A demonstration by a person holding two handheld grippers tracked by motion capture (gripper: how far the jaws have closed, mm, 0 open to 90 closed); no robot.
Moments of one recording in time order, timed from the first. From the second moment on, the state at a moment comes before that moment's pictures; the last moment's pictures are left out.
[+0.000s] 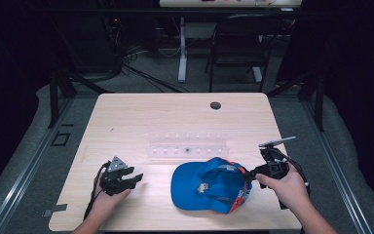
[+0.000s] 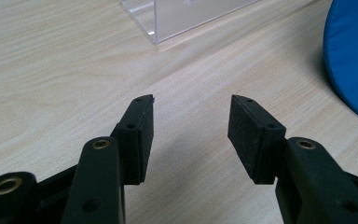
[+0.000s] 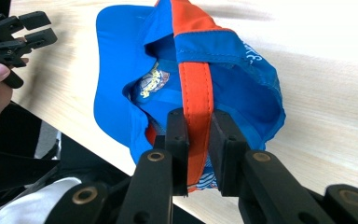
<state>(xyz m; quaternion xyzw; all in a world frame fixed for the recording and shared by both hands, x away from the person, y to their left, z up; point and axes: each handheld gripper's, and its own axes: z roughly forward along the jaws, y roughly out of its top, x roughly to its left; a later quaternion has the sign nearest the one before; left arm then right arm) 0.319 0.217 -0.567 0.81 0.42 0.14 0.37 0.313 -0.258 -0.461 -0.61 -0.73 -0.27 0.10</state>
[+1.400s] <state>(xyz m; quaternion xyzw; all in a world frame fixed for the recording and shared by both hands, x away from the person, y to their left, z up) 0.319 0.217 -0.567 0.82 0.42 0.14 0.37 0.331 -0.231 -0.397 -0.61 -0.76 -0.21 0.07</state>
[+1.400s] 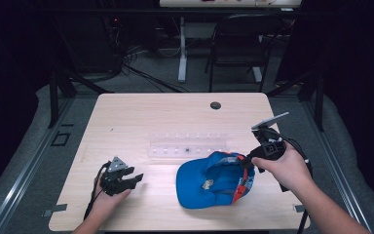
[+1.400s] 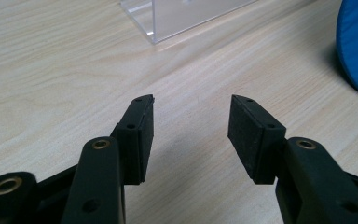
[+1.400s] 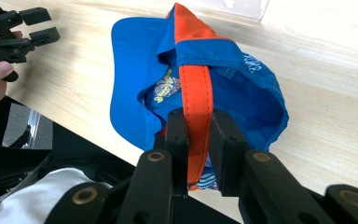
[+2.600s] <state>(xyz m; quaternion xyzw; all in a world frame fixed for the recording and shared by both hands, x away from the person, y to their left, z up) 0.319 0.216 -0.568 0.82 0.42 0.14 0.37 0.338 -0.231 -0.354 -0.61 -0.76 -0.22 0.10</state>
